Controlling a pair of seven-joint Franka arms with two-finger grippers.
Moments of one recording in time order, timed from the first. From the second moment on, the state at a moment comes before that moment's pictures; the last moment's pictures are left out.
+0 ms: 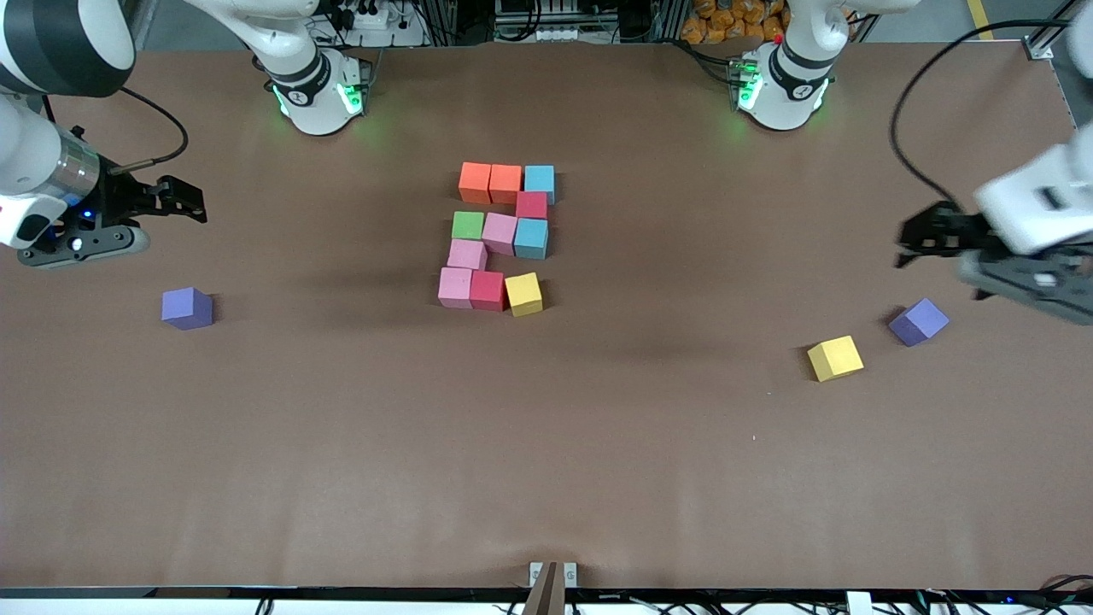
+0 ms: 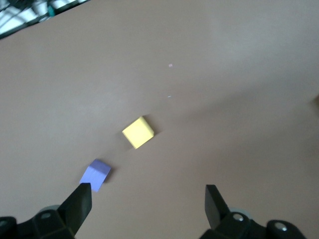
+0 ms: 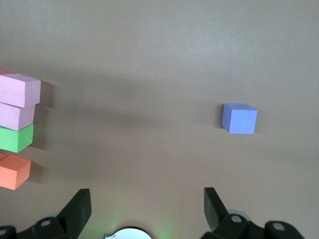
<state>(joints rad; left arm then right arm) -0.14 0.20 0.12 -1.34 -0.06 1.55 0.34 -0.16 -0.06 0.17 -1.84 -0.01 1.60 -0.20</state>
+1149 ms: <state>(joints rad) -0.05 -0.17 -0.08 -1.72 0.02 1.58 -0.15 -0.16 -0.07 0.17 -1.84 -0.01 1.61 -0.20</state>
